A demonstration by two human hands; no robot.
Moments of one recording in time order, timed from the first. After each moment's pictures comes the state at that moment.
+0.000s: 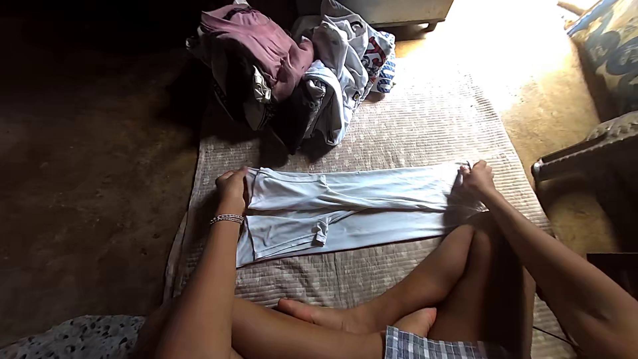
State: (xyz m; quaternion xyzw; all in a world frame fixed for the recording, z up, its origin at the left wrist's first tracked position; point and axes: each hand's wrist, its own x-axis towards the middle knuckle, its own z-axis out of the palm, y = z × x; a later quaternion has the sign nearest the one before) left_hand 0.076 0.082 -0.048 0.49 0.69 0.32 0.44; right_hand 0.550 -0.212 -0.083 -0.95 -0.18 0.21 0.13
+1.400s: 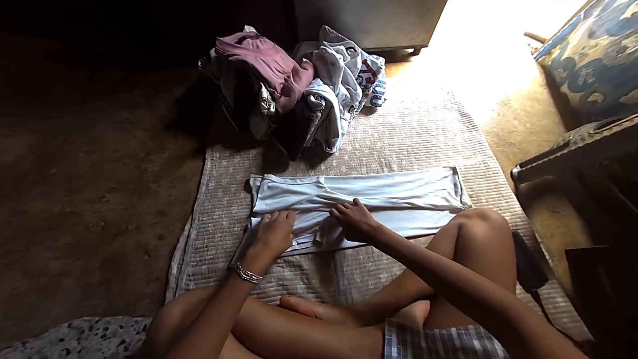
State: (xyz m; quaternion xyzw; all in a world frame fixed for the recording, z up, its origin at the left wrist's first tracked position) left_hand 0.082 -0.038 -0.014 0.88 0.39 -0.24 0.15; right_hand 0.282 -0.132 -0.038 -0.63 -0.74 0.24 -0.05
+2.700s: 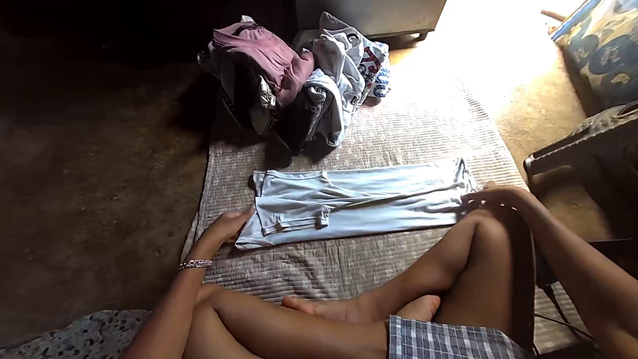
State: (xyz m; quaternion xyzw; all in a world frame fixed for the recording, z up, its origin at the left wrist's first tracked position) left_hand -0.008 0.025 -0.014 0.63 0.65 -0.05 0.42; right_hand 0.561 -0.272 -0.054 -0.88 -0.20 0.44 0.01
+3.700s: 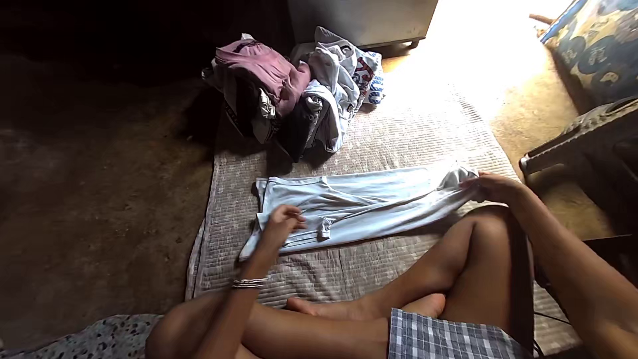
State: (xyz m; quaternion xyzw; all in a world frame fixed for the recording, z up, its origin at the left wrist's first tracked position) left_hand 0.087 -0.060 0.022 0.66 0.53 0.10 0.52; right_hand 0.547 -0.269 -0.033 -0.76 -0.14 0.49 0.41
